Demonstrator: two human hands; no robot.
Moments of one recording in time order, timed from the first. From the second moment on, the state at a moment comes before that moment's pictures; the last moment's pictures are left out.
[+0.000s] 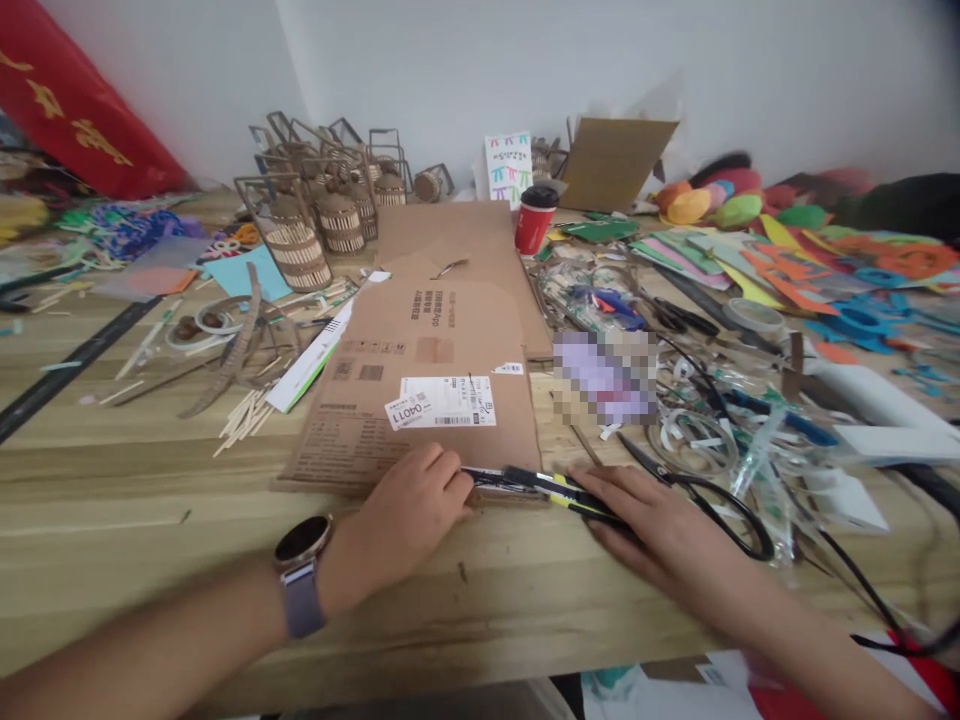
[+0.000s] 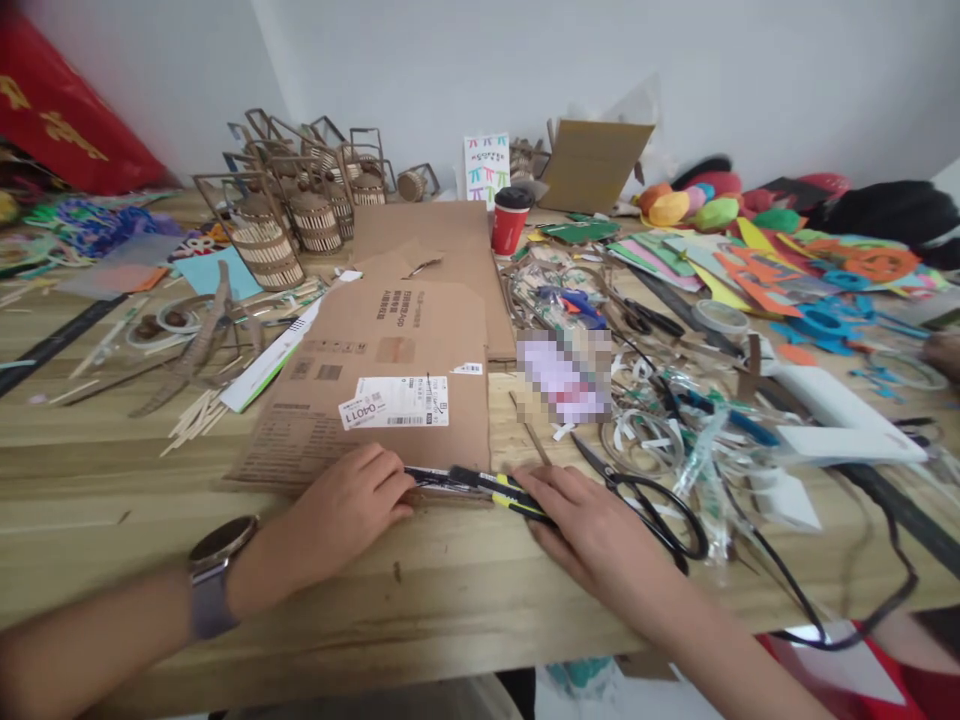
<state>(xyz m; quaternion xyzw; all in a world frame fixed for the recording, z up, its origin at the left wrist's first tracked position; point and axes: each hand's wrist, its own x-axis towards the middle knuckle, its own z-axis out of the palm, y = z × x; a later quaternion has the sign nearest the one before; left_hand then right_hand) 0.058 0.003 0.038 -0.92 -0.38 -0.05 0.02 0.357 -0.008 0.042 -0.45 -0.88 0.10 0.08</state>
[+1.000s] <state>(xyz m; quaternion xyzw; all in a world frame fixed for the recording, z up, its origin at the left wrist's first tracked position) 0.074 0.026 0.013 -0.94 -0.34 -0.08 0.01 0.369 -0.029 0.035 -0.48 -0.87 0.08 0.07</state>
